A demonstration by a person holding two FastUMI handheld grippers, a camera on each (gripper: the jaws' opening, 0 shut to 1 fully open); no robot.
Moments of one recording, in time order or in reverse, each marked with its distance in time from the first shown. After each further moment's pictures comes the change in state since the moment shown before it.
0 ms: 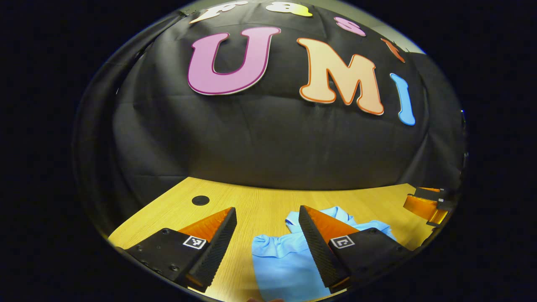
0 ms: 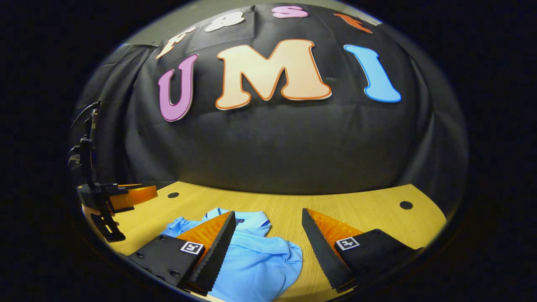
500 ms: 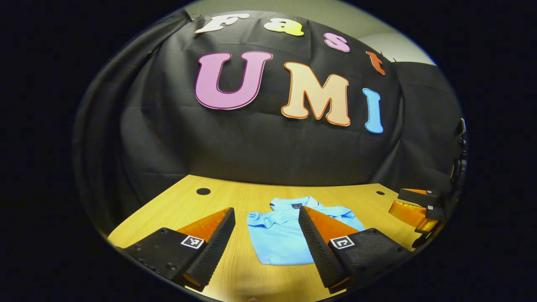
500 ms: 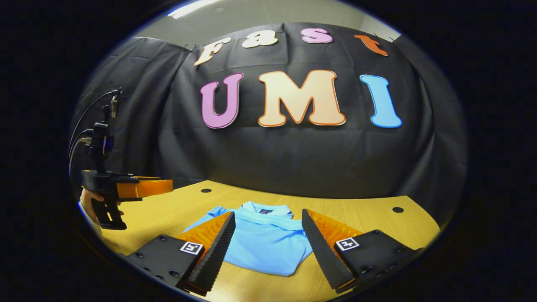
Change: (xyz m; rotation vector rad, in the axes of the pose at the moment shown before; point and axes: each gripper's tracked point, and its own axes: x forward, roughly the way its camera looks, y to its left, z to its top) left arm -0.135 -0.009 -0.012 0.009 -0.060 -0.120; right arm -0.136 0.059 -0.011 -0.072 -0.078 0.125
